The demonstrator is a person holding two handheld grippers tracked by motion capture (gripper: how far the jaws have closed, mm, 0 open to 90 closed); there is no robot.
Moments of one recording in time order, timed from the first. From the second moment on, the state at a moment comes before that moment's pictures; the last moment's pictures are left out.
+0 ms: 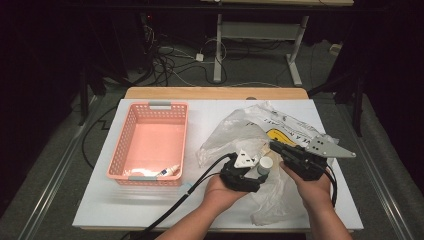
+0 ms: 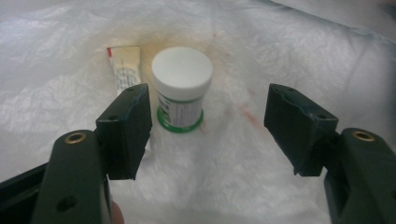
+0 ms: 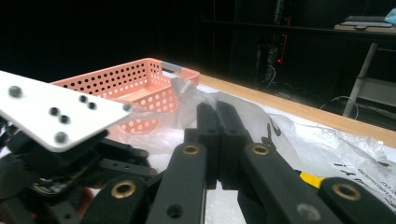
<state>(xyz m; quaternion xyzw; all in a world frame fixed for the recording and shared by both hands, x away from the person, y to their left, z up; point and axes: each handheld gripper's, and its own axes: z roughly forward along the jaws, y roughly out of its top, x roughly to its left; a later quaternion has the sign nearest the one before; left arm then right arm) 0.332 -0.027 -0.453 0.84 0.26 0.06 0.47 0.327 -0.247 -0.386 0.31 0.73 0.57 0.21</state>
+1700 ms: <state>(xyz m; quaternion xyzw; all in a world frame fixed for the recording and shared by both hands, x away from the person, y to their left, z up) 0.297 0.126 -0.422 0.79 0.35 0.09 0.50 0.324 -0.251 -0.388 0.31 0.73 0.57 0.22</state>
